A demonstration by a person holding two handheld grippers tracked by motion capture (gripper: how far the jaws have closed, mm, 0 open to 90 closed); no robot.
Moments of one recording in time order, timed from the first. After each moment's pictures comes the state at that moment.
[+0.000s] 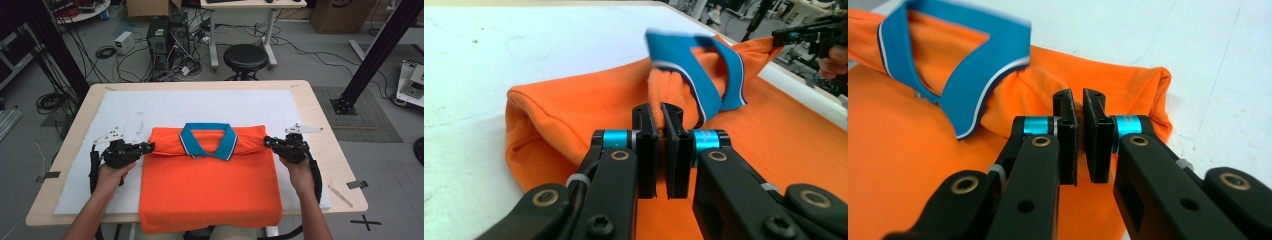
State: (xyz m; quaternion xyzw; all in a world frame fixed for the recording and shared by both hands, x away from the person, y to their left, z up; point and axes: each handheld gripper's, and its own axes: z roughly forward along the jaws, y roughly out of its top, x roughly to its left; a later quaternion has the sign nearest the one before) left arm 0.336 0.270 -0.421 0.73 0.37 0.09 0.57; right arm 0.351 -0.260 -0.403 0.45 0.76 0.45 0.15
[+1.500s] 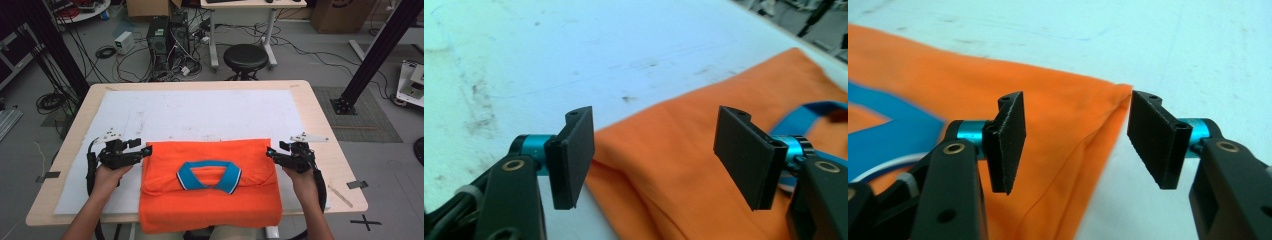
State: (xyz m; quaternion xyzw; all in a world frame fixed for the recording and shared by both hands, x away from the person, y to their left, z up) left arm 0.339 0.273 -0.422 0.72 0.44 0.14 0.52; right arm 0.330 -0.269 -0.413 0.50 0.74 0.41 0.18
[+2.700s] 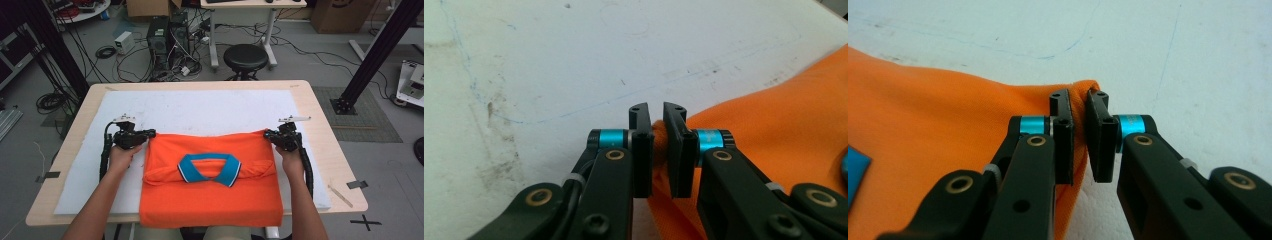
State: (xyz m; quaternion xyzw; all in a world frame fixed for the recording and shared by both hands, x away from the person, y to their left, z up) left arm 0.412 0.264 -0.441 0.73 0.48 0.13 0.47; right arm 0.404 -0.258 -0.426 0.51 0.75 0.38 0.17
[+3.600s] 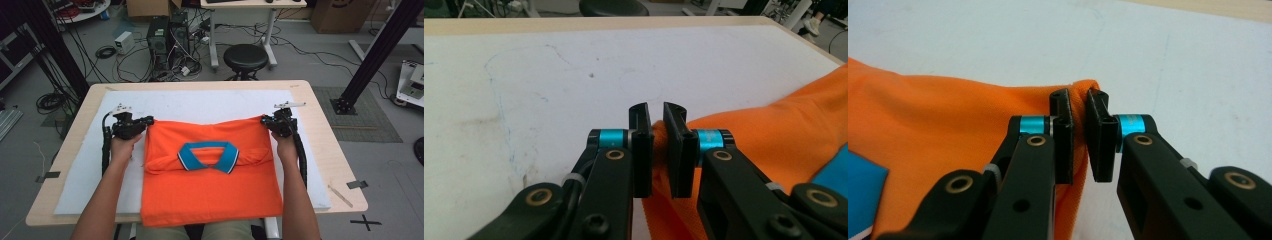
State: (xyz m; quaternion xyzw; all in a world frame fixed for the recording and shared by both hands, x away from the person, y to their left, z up) left arm 0.426 0.263 -0.417 0.69 0.48 0.18 0.50; right arm 0.437 -0.244 -0.402 0.51 0.74 0.38 0.21
